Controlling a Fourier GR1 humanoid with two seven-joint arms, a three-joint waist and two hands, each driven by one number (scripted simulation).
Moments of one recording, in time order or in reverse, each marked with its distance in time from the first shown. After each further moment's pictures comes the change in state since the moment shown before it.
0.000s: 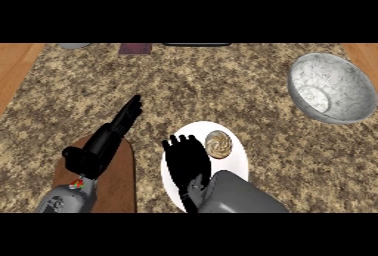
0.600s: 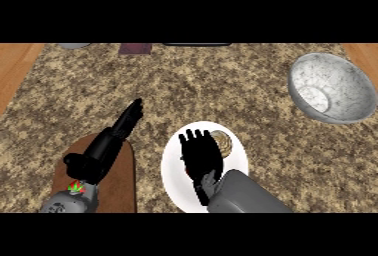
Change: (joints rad) left arm 0.041 -0.045 0.020 -0.031 -0.054 -0.024 0.009; right arm 0.083 -0.017 -0.050 0.071 0.215 -0.037 -0.106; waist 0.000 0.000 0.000
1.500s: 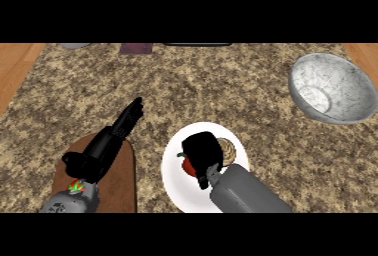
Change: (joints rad) left arm 0.003 -0.051 0.052 -0.018 -0.046 -0.060 0.030; right arm -0.004 0.024 -0.047 0.192 0.109 -0.159 -0.253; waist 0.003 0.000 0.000
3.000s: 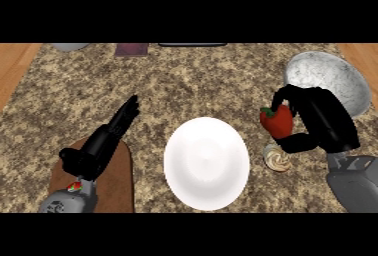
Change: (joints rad) left arm -0.003 -0.024 0.054 0.018 -0.022 -0.028 -0.001; right arm 0.189 -0.479 -0.432 -0.524 -0.131 -0.314 -0.360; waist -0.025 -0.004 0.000
